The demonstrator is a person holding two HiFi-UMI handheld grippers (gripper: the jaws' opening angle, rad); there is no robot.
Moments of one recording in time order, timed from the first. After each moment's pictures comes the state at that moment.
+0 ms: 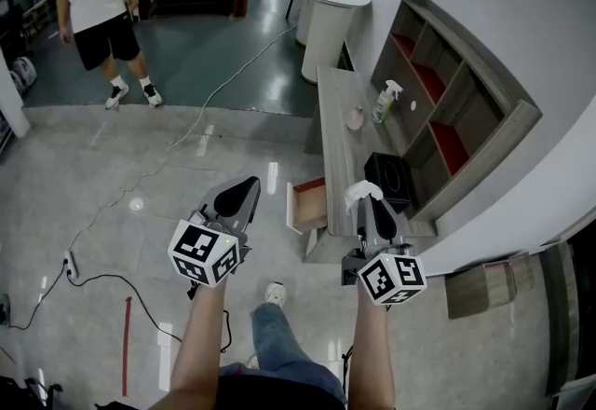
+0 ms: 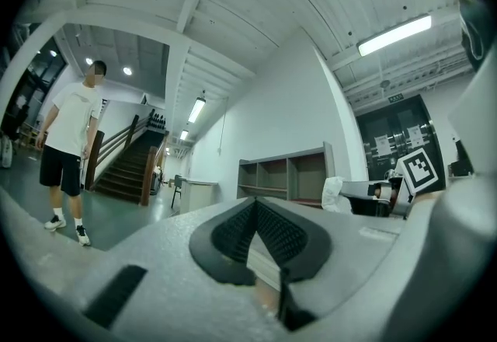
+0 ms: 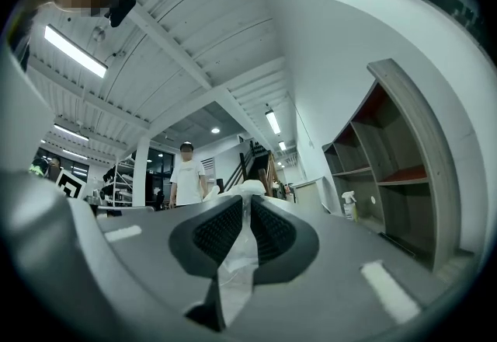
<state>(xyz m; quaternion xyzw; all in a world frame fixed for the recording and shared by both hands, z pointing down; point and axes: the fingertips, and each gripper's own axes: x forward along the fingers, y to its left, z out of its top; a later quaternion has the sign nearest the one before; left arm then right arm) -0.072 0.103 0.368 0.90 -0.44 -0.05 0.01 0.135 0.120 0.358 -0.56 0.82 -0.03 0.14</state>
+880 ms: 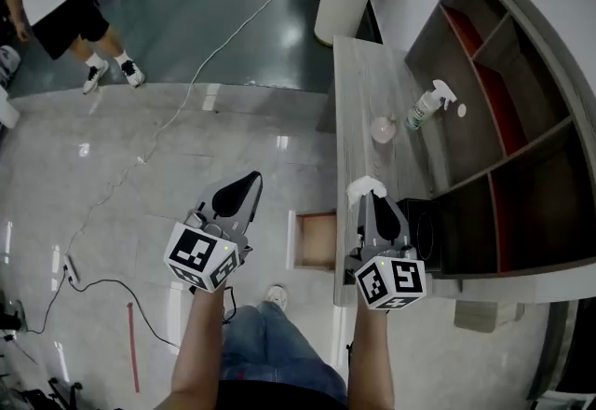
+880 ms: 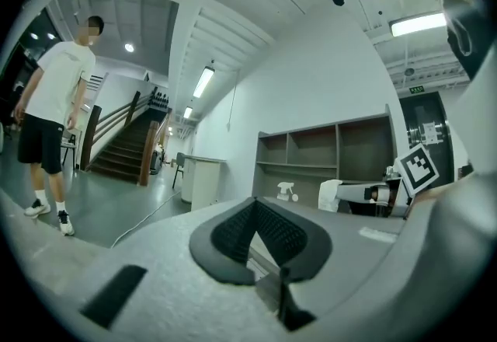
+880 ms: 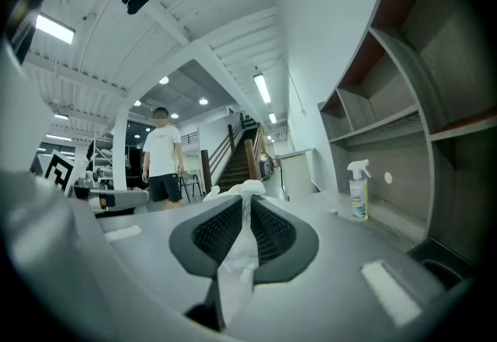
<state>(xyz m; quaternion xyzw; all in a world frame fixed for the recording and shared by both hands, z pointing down) -0.044 -0.232 0.450 0.89 -0.44 -0.01 0.06 0.152 -0.221 0.452 -0.59 0.80 -0.09 0.05</state>
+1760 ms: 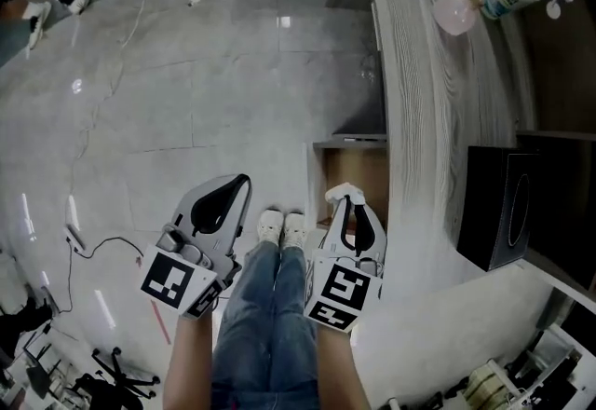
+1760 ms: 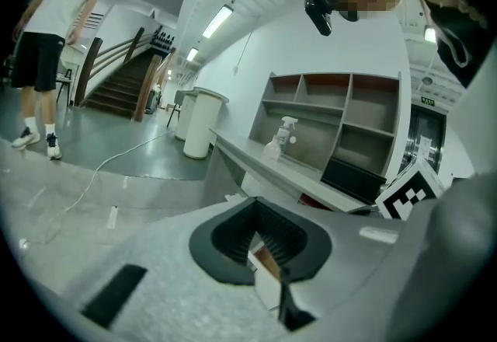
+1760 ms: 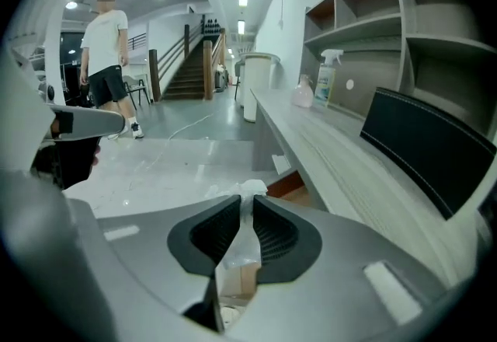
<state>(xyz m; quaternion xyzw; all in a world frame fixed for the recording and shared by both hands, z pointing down) -0.043 -0.253 0.710 0.89 -0.39 0.09 0.23 0.115 -0.204 0.777 -0.69 0.63 -0.25 -0.27</state>
